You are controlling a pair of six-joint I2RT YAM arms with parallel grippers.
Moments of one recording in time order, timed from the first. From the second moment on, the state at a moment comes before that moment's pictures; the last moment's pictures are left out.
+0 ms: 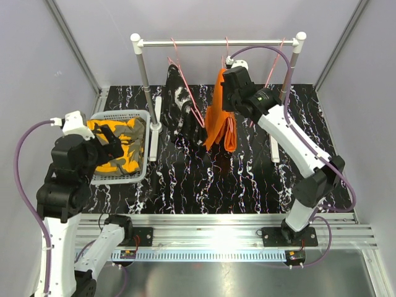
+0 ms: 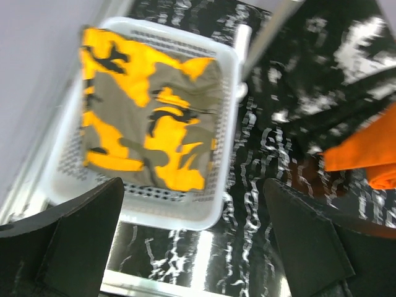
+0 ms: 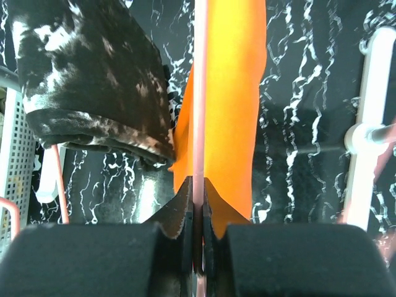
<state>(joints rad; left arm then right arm) -0.13 0.71 1.30 -1.01 -0.23 -0.32 0.62 1.74 1.91 -0.81 0.34 0.38</state>
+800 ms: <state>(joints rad) -0.78 1.01 1.33 -0.29 0.05 -0.16 0.56 1.52 1.94 -0.75 0.32 0.30</state>
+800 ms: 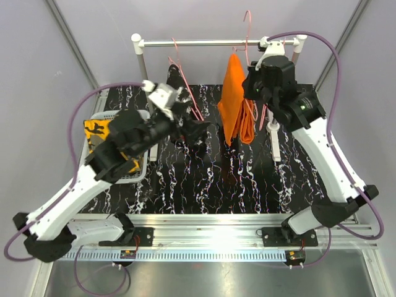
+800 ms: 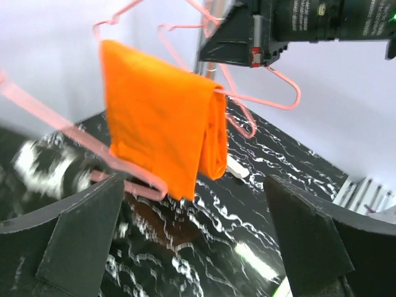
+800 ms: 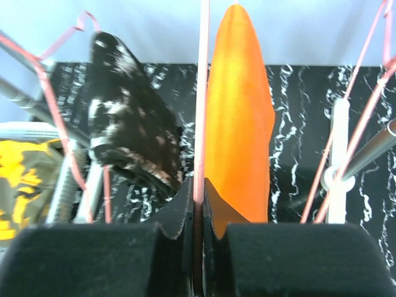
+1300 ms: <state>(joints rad) -1.10 1.38 1.50 -0.14 -0.16 0.12 0.56 1.13 1.80 -0.82 0.09 0.40</state>
